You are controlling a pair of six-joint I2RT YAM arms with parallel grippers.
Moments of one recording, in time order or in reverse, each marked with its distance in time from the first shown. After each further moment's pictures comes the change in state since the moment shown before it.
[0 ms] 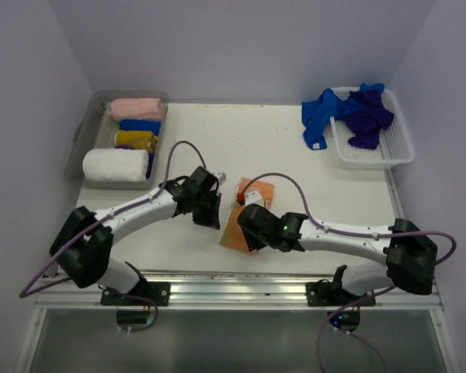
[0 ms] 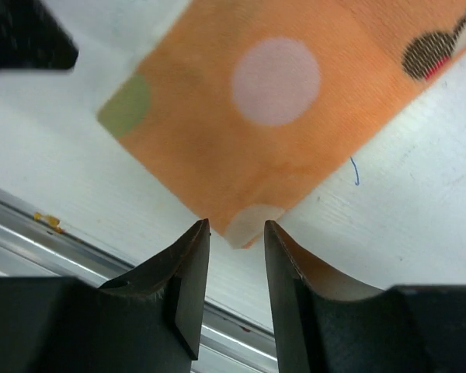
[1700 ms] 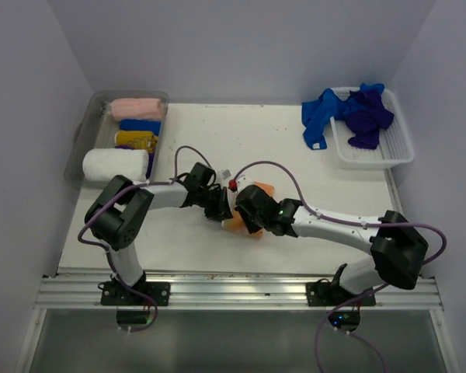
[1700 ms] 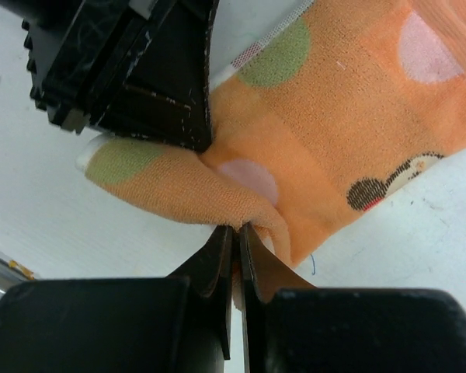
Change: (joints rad) left arm 0.169 0.308 -0.021 0.431 0.410 -0.039; right arm -0.102 0.085 0.077 0.118 -0.048 -0.291
